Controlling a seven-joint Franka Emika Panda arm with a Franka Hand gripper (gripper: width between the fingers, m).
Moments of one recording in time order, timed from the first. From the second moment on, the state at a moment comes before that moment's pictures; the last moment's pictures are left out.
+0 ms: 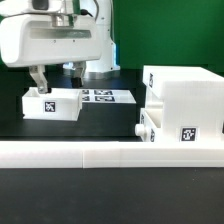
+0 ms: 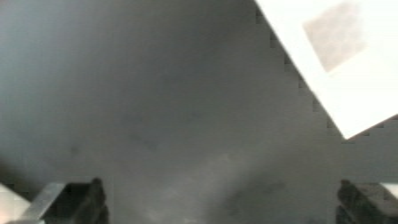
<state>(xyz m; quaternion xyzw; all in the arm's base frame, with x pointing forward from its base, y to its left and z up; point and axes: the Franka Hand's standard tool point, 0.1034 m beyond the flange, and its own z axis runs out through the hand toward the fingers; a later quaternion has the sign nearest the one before) 0.504 -0.092 0.065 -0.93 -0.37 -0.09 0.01</state>
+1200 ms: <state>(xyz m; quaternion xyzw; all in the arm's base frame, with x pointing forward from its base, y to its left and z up) 0.466 -0.081 0.057 -1.00 -0.02 -0.07 0.05</state>
